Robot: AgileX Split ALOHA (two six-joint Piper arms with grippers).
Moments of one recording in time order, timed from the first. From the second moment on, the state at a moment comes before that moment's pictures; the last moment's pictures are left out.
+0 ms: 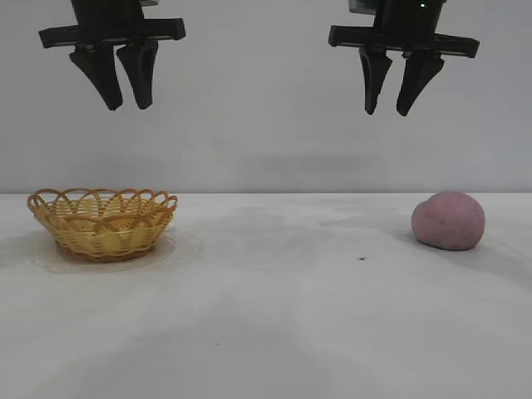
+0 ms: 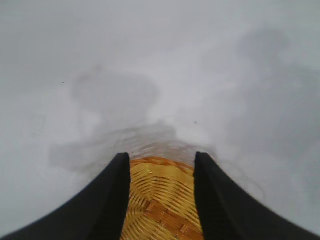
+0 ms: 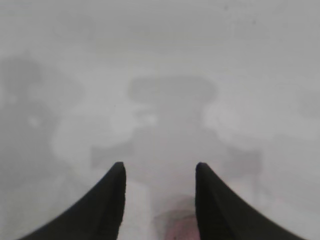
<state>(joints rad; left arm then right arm) -0.27 2.09 -1.87 0.01 0.96 -0.05 0.30 2.17 -1.96 0.03 1.06 0.14</state>
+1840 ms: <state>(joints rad) -0.15 1.96 -1.40 -0.67 0.64 0.16 0.30 2.17 -1.96 0.04 1.08 0.12</state>
